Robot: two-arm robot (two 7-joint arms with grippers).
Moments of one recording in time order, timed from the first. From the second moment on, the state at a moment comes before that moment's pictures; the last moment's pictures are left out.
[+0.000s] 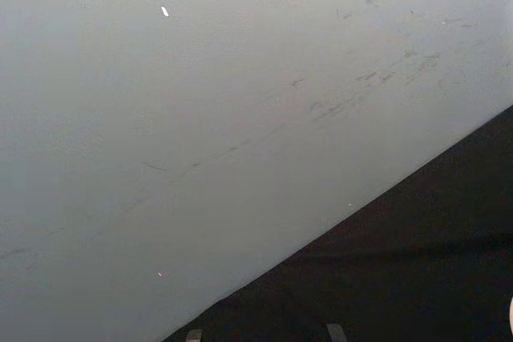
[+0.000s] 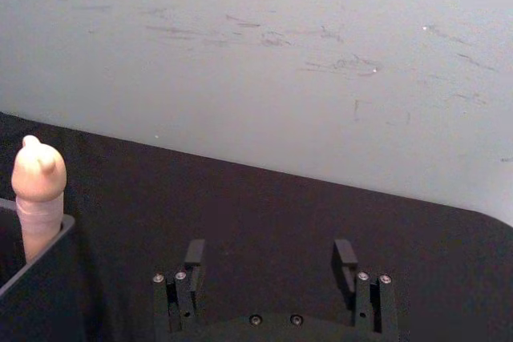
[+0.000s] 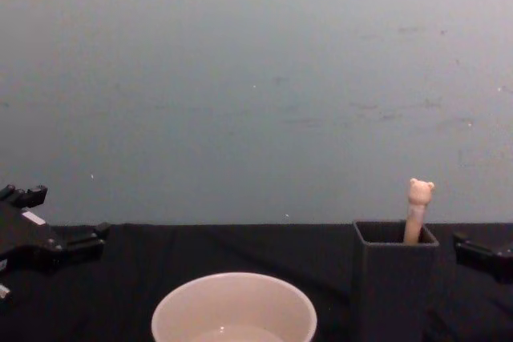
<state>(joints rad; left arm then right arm) -0.20 0.60 0.45 -1.41 -0.25 -0.12 0.03 0.15 0.29 -0.25 -1.40 0.15 0.02 -0.01</state>
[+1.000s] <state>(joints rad) -0.20 0.60 0.45 -1.41 -0.25 -0.12 0.03 0.15 0.29 -0.25 -1.40 0.16 0.02 -0.01</state>
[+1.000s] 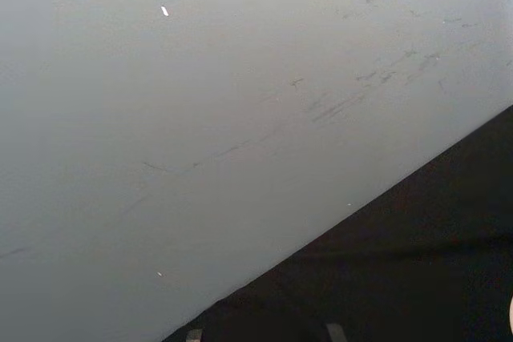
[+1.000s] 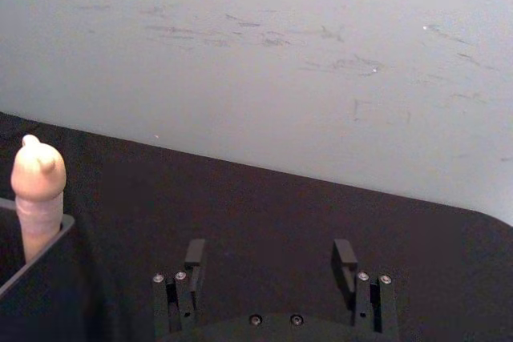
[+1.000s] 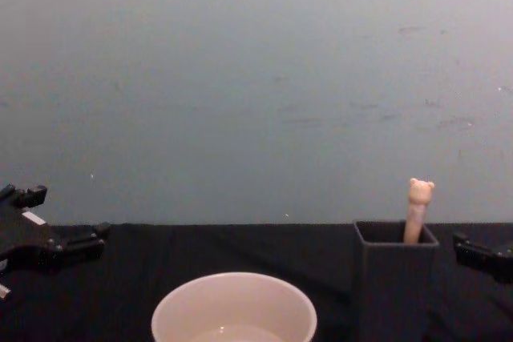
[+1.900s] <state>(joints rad) -0.20 0.60 0.45 -1.41 -0.25 -0.12 0.03 0.15 0.29 -0.25 -1.40 0.16 0.02 -0.01</state>
